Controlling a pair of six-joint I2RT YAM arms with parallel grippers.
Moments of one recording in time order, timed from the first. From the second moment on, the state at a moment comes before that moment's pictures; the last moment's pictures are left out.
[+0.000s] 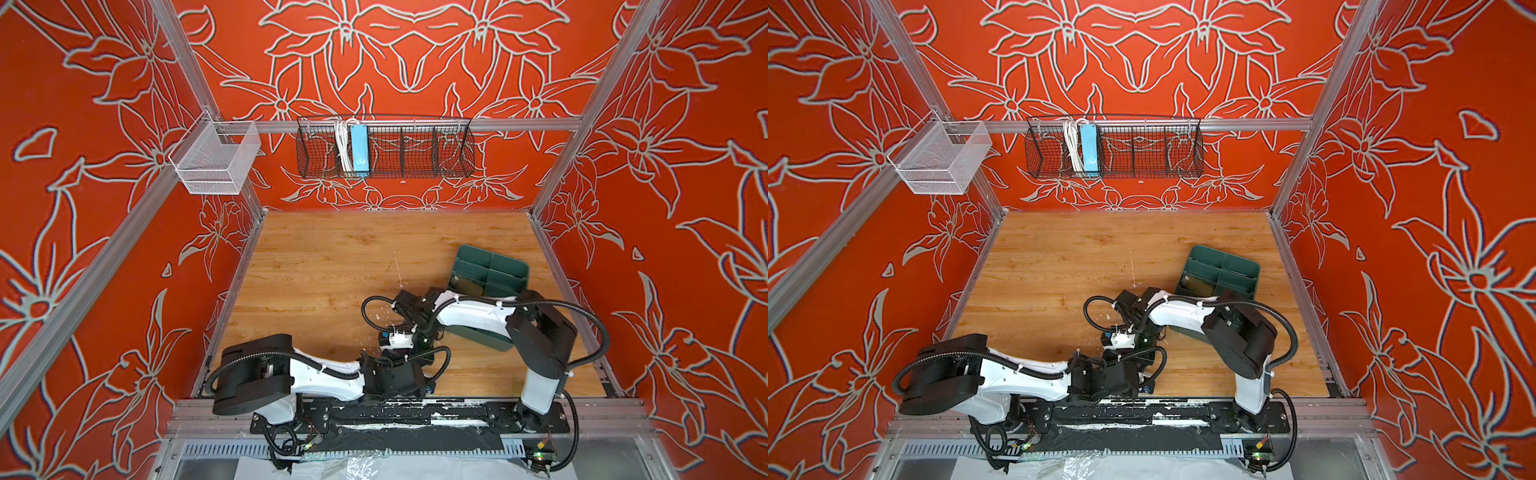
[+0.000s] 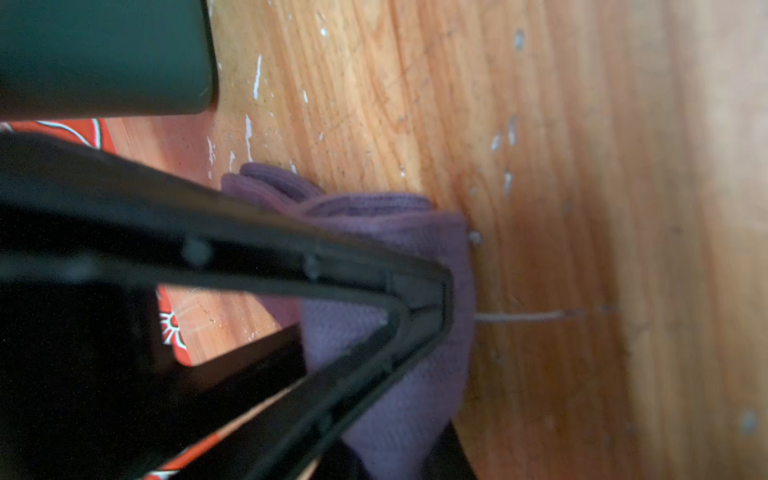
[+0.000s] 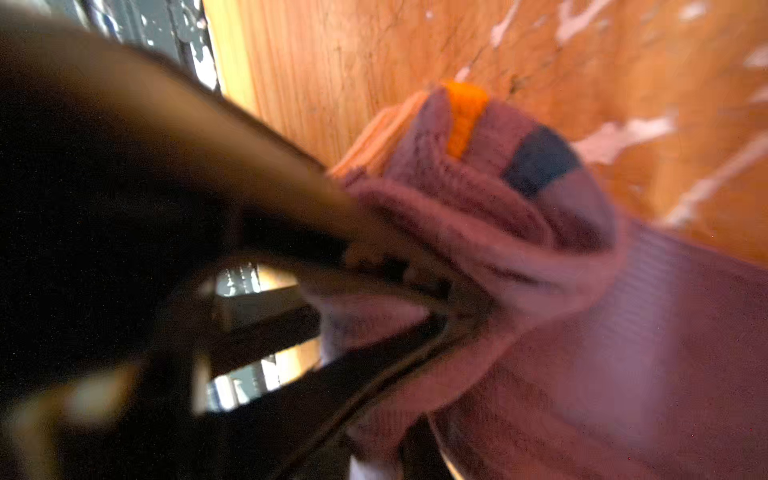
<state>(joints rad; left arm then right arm) -1.32 1.52 0.63 -0.19 -0.52 0.65 0.93 1.79 1.12 -0.91 -0.42 -0.48</state>
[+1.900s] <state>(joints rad) -0.85 1.94 1.17 -0.65 0.72 0.22 1.19 1.11 0.52 -0.35 0.29 -0.60</state>
